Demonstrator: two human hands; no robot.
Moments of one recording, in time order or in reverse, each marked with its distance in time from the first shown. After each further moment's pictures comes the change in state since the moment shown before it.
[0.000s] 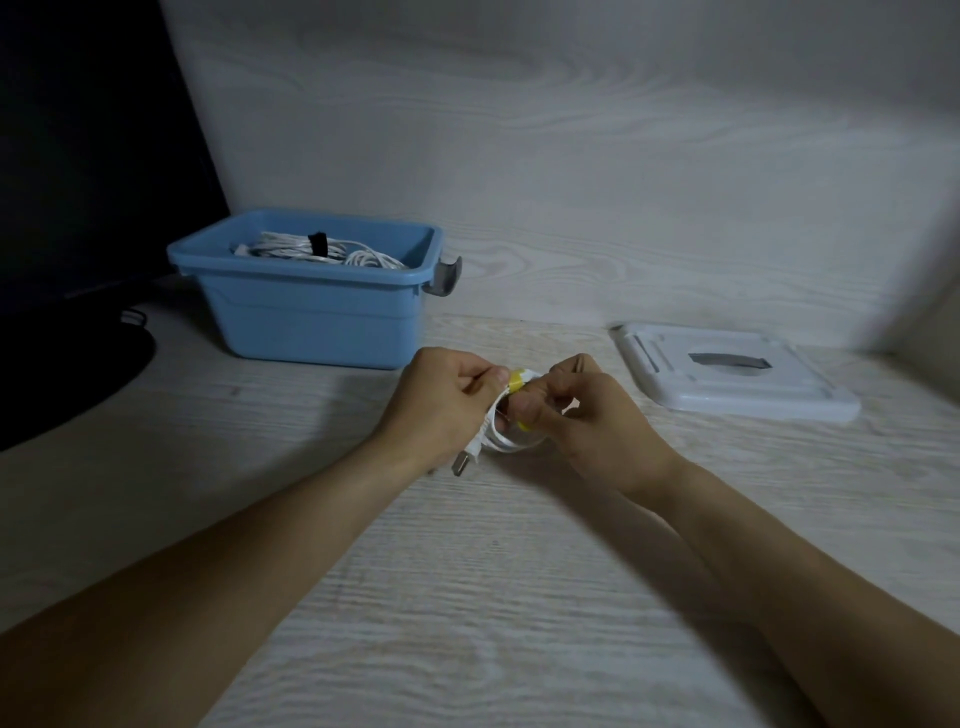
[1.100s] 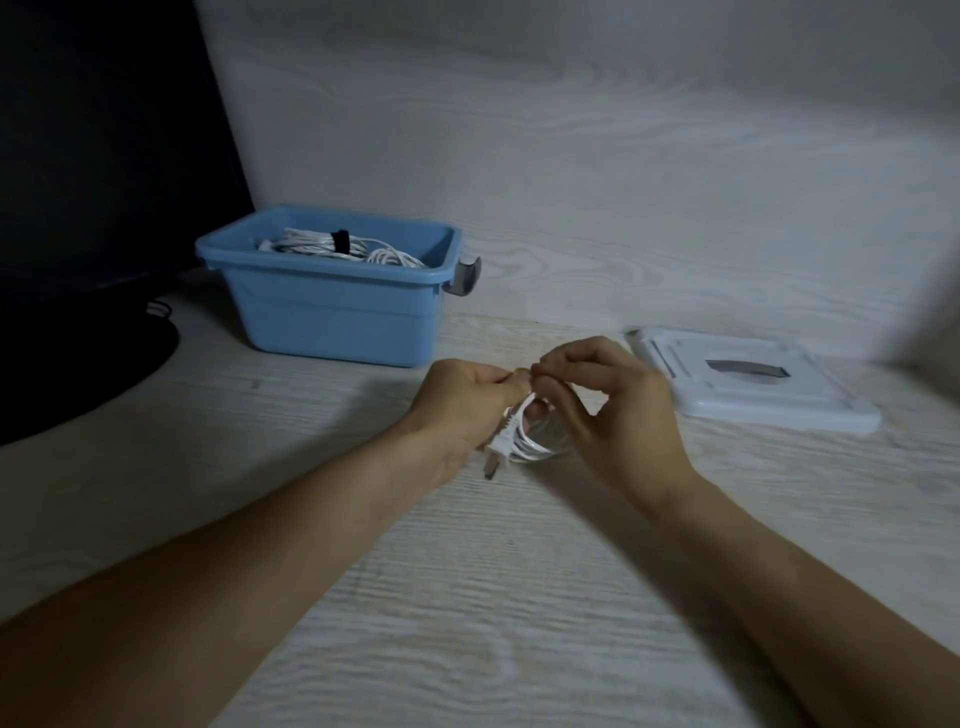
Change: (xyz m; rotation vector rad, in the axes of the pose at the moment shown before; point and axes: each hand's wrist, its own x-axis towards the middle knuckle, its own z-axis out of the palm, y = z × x) left_hand -0.004 0.011 0.006 -0.366 -0.044 -0.354; right_hand 0.008 0.014 0.004 -0.224 0.337 -0.392
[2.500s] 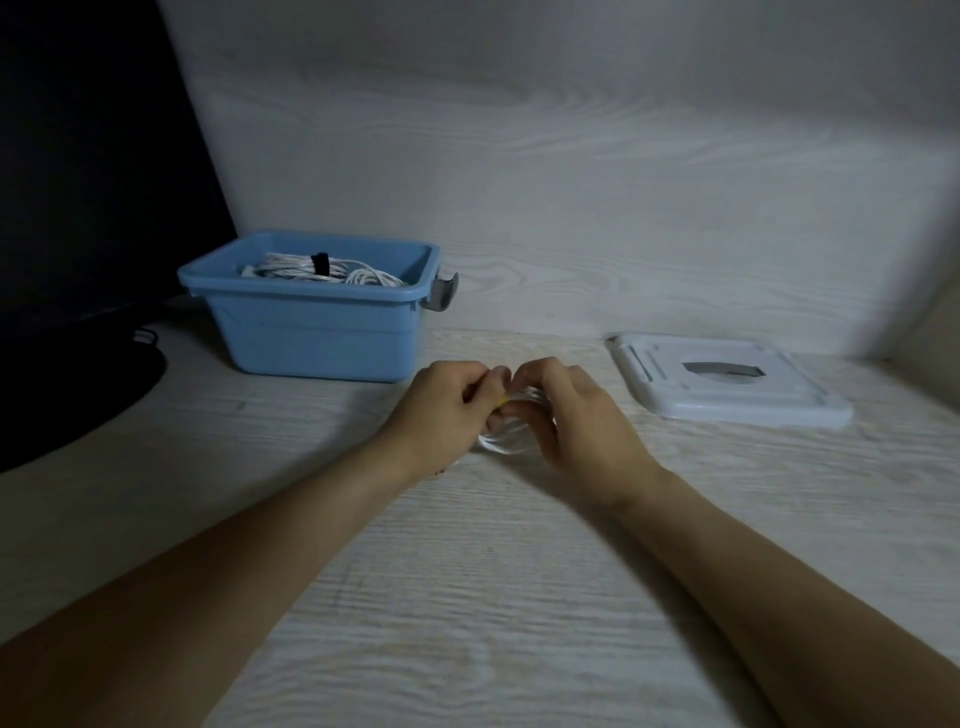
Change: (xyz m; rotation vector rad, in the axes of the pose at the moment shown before) left_hand 0.005 0.000 -0.009 0.498 -0.059 0.488; right_hand -0.005 0.018 0.005 -0.106 -0.154 -0.237
